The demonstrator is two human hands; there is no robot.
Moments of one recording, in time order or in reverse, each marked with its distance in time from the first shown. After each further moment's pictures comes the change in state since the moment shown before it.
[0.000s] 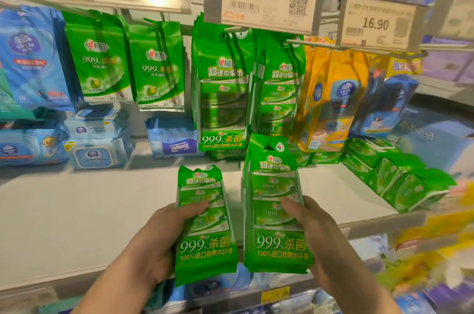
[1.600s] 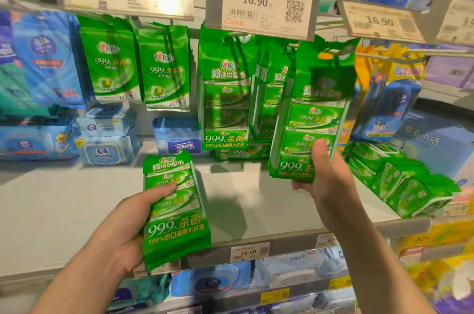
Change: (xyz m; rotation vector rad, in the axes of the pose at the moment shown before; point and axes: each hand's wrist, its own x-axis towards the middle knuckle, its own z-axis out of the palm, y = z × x) left_hand 0.007 0.015 -0.060 0.017 0.082 0.216; right_hand 0.054 -0.046 -0.010 -0.005 0.147 -0.499
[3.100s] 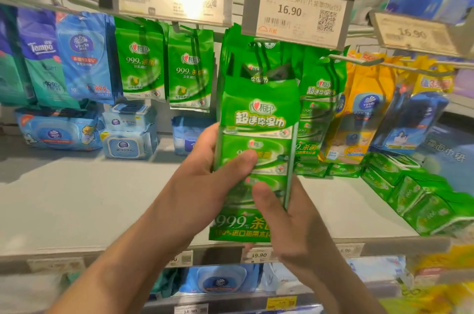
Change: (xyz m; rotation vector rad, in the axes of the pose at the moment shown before) left_hand -0.097 0.050 0.106 0.189 -0.333 0.619; right_hand -0.094 -0.036 0.056 -0.038 -0.507 -0.011
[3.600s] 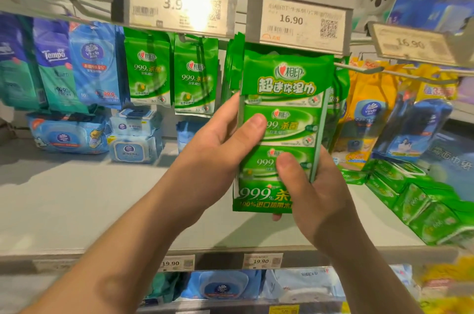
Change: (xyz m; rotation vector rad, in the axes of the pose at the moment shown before) left_hand 0.023 0.025 0.012 -0.006 -0.124 0.146; right_hand 0.022 -0.029 -0.018 -0.075 0.153 -0.146
